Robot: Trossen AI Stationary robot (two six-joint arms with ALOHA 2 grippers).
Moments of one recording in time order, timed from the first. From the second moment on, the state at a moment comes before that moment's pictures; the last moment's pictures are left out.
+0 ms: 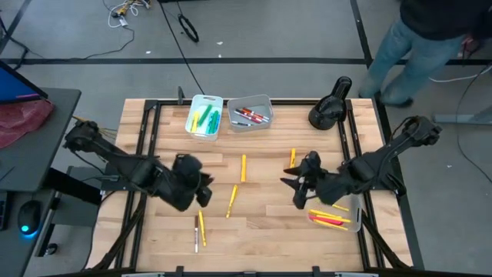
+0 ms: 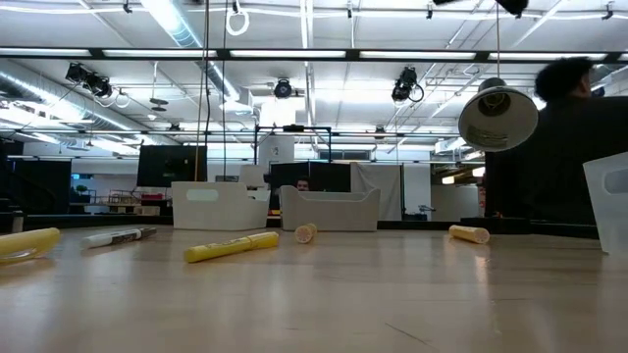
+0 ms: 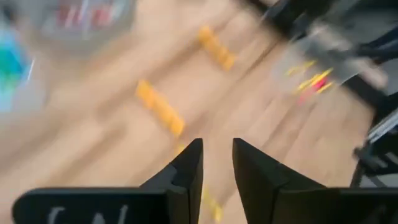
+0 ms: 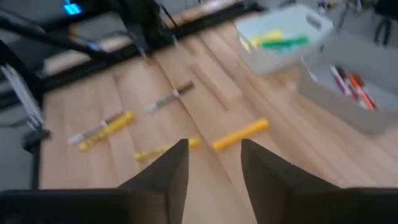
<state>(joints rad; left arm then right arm) -0.53 1.34 1.31 -0.90 -0.69 -1.14 0.55 1.25 1.10 -0.60 0.72 0.74</state>
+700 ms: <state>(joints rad) -0.46 1.34 0.63 -0.60 -0.41 -2.03 0.50 1.17 1.10 -0.52 0.70 0.57</state>
